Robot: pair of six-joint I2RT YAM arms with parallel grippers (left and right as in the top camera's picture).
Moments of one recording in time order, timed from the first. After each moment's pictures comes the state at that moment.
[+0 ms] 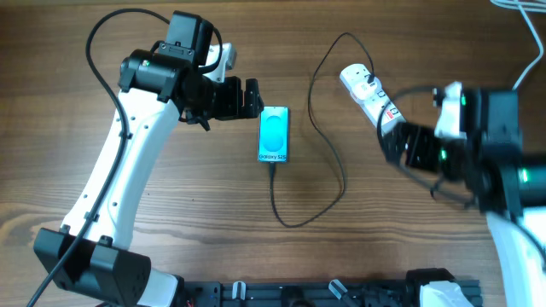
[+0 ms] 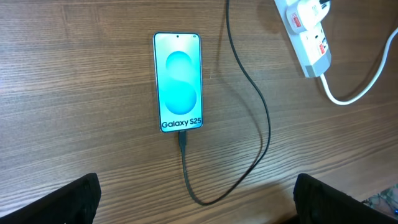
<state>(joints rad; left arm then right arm) -0.28 1.65 1.65 -1.21 0.32 -0.28 0.06 1.08 1.23 -1.19 -0.17 0.28</state>
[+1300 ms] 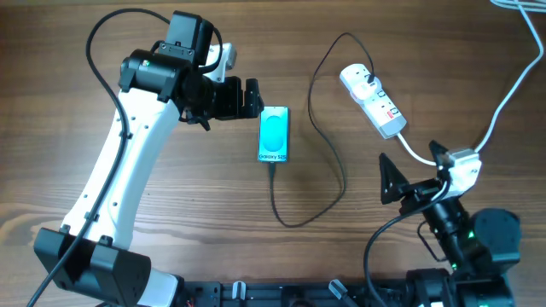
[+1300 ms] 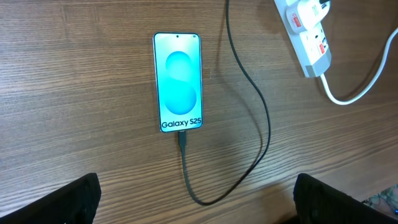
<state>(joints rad) -0.28 1.65 1.65 -1.21 0.32 -0.28 0.06 0.30 0.46 -0.29 -0.26 0.11</state>
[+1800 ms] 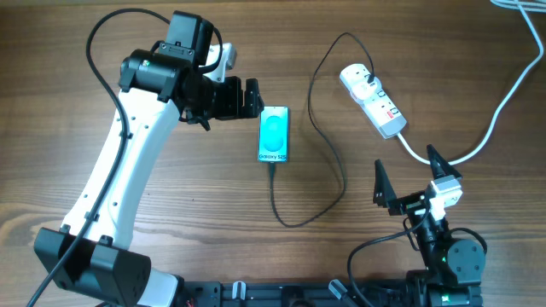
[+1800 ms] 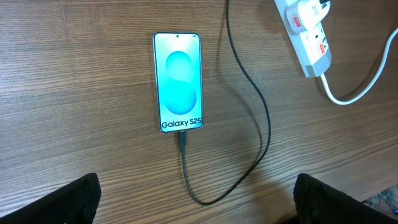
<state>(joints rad) -0.28 1.65 1.65 -1.21 0.32 -0.28 0.06 0.02 0.01 0.18 -0.21 0.02</state>
